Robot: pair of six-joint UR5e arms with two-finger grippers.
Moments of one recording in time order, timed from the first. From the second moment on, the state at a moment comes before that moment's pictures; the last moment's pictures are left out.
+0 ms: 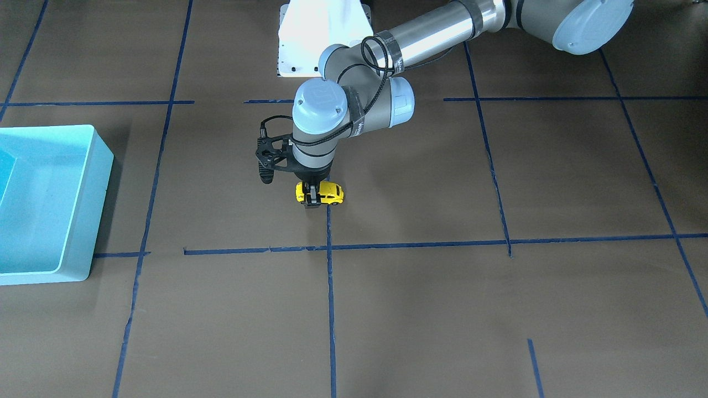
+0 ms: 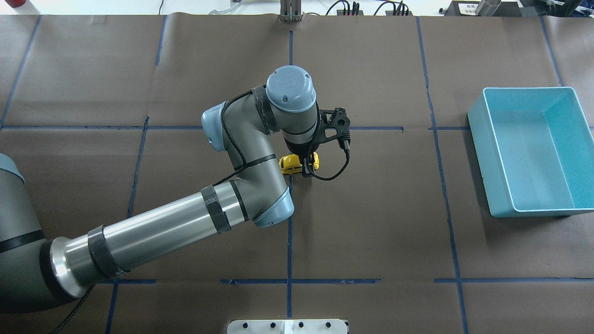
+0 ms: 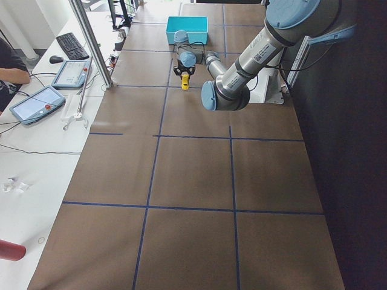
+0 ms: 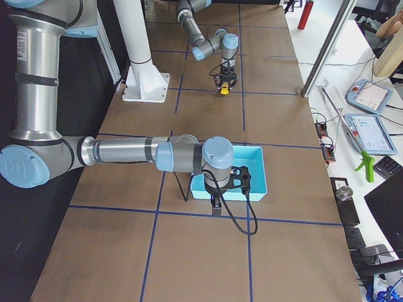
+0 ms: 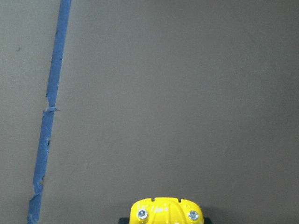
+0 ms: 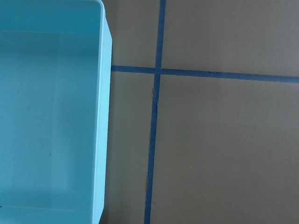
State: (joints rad) left arm -0.54 -2.60 -1.14 -1.84 -2.02 0.24; right arm 1.61 -1.69 1.78 -1.66 2.35 -0.09
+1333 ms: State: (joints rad) left arm -0.57 -2.56 -1.12 -1.93 -2.06 0.25; right arm 1.61 -1.69 1.78 -1.66 2.35 -0.09
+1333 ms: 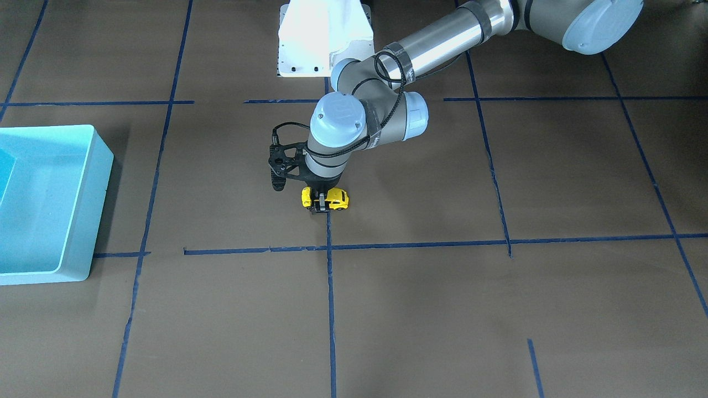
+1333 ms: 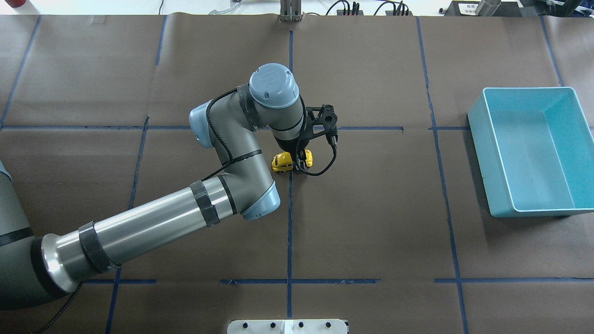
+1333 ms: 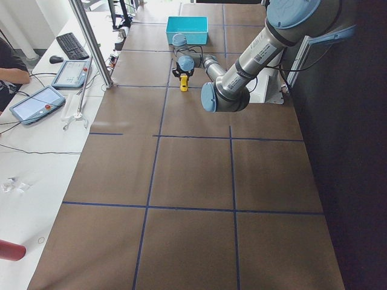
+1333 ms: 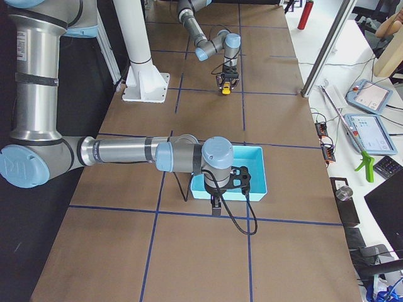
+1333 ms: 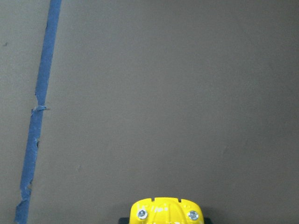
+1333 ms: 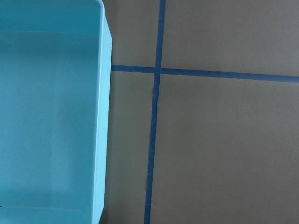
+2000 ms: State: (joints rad) left arm -0.58 -2.49 -1.16 -1.96 -2.08 0.25; right arm 1.61 -1.69 1.78 -1.66 2.35 -0.09
